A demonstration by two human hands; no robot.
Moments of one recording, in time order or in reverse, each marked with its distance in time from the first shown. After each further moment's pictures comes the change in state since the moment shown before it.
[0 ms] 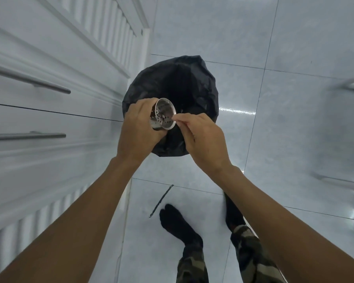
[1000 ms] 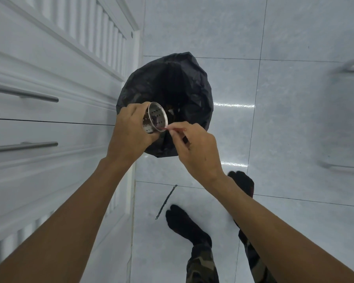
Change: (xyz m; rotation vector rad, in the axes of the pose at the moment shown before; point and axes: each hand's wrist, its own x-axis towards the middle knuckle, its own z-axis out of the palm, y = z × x) left_hand 0.004 -0.005 -0.005 0.102 -0.108 0.038; right_hand -0.023 0.015 0.034 0.227 0.198 0.080
